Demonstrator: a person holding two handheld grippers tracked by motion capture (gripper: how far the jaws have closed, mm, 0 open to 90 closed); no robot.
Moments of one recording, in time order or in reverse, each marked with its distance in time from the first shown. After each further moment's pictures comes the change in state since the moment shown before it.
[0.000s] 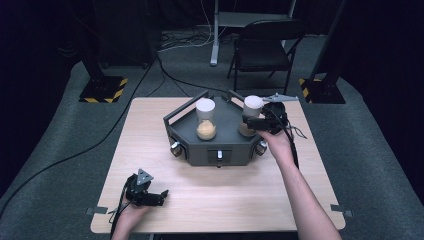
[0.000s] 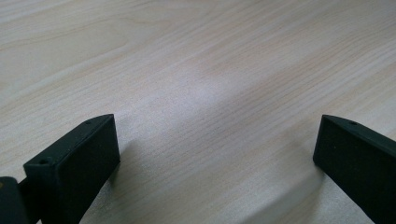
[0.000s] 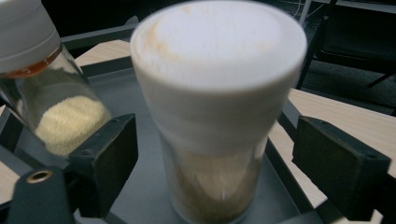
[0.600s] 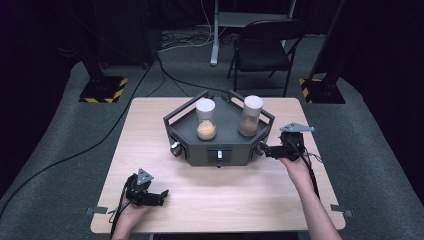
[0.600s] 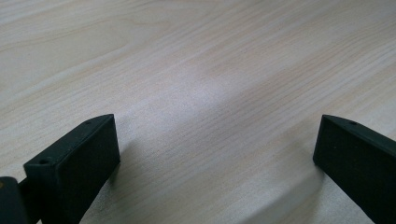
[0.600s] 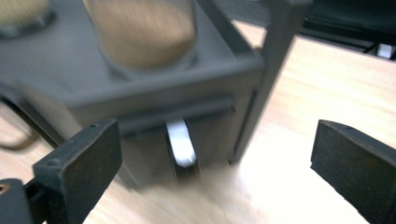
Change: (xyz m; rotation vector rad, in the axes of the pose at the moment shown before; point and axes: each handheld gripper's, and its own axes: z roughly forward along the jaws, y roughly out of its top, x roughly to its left) left arm 0.001 0.001 0.001 0.000 -0.003 0.005; right arm -0.031 -0.084 -0.018 0.068 -0.055 -0.042
